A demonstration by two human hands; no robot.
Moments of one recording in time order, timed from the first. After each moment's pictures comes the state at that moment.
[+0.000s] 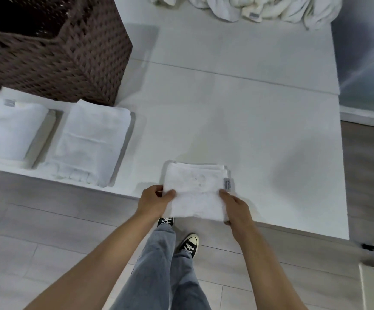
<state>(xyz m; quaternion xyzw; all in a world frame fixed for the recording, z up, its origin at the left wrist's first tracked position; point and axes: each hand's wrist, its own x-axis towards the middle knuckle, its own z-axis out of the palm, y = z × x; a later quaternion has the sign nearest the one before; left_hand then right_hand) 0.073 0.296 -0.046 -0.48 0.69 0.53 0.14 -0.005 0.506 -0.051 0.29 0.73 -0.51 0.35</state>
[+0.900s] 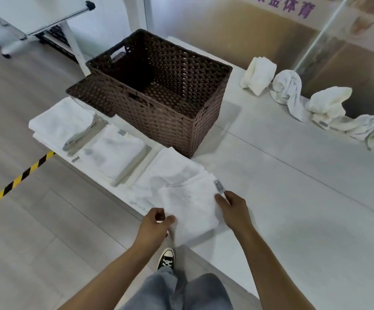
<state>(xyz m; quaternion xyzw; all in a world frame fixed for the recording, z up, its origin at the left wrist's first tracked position) 0.133 0.151 0.050 -0.55 0.56 0.62 -0.04 -0.063 0.275 0.052 -0.11 0.85 -0.40 0.33</state>
